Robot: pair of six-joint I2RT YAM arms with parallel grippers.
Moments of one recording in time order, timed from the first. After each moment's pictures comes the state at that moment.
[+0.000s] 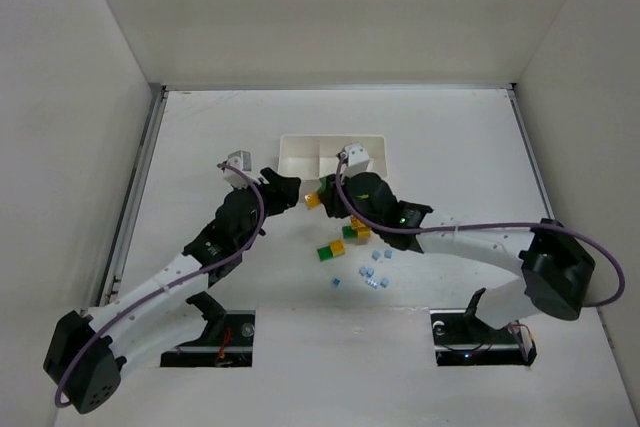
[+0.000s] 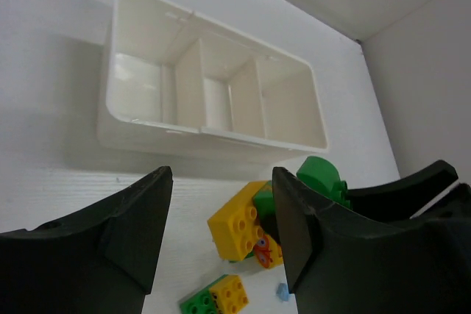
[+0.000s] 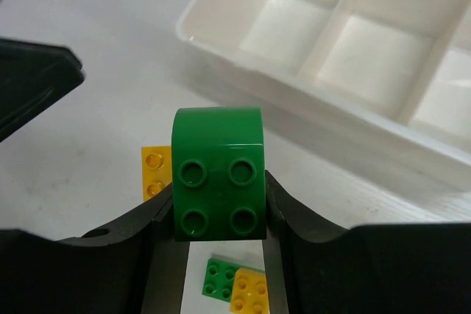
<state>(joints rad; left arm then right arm) -0.68 0.84 0.46 0.16 -0.36 -0.74 0.99 1.47 0.90 0.14 0.34 0.40</state>
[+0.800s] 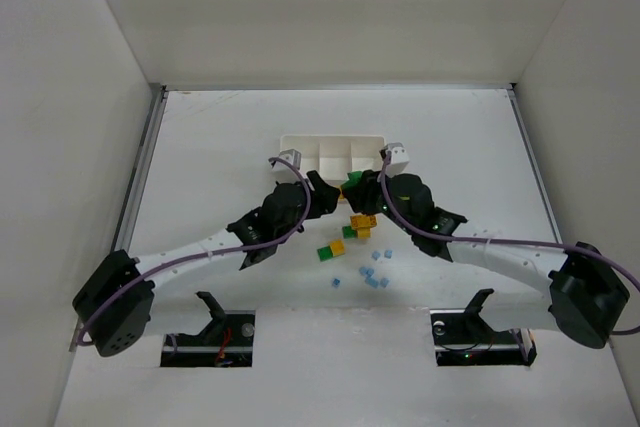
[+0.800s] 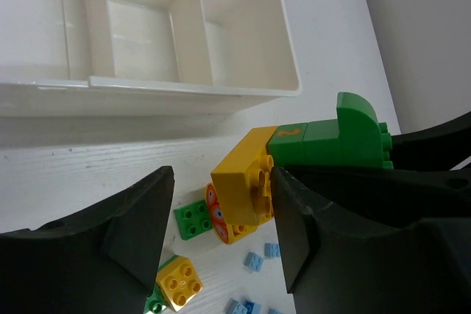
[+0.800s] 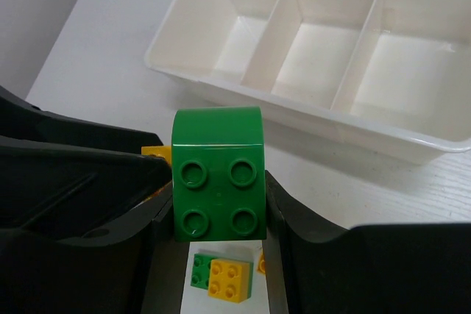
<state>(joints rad) -0.87 1.19 0.61 0.24 -0.35 -0.80 0.82 1.24 0.67 0.27 0.21 0.52</state>
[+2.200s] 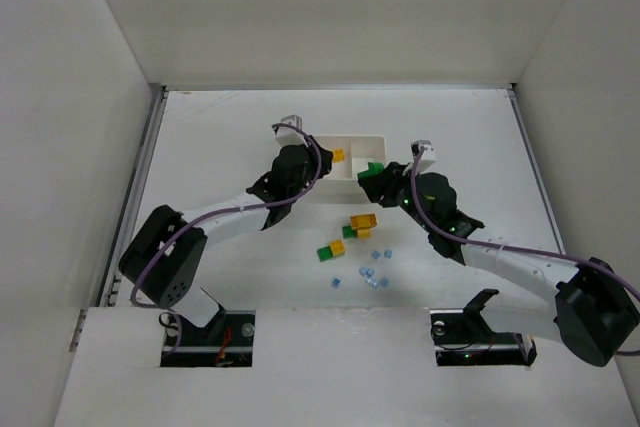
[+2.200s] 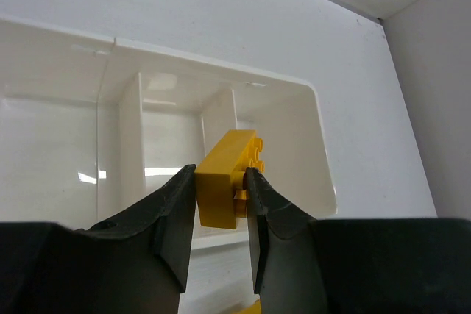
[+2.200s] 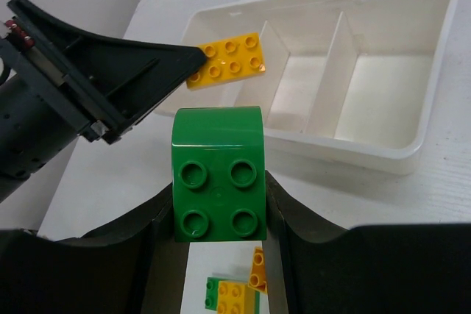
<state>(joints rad) -0.68 1.52 0.81 0.42 -0.29 -0.70 0.67 1.15 0.56 0.41 0.10 0.64</state>
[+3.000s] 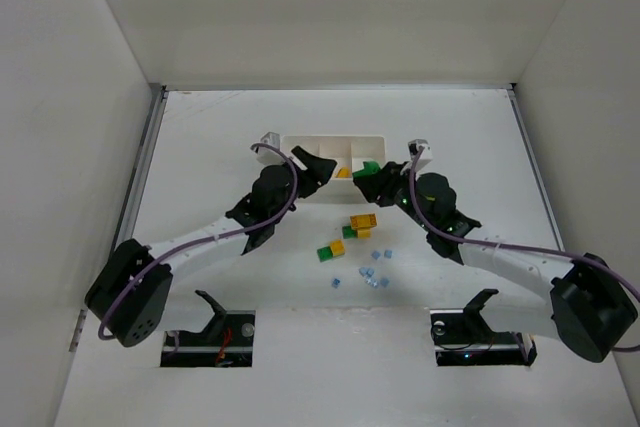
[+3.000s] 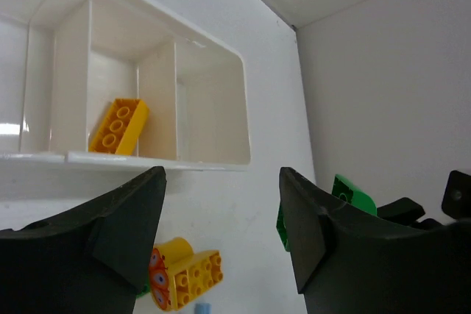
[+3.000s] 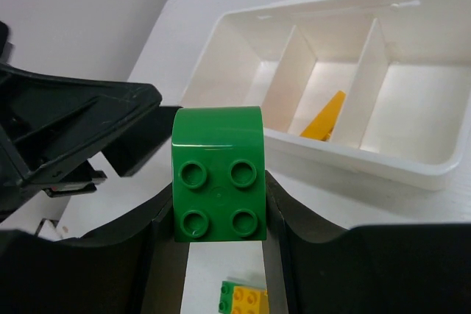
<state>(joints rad) -0.71 1.31 0.65 0.45 -0.23 -0.97 0.67 1.17 0.55 0.47 0.05 0.65</state>
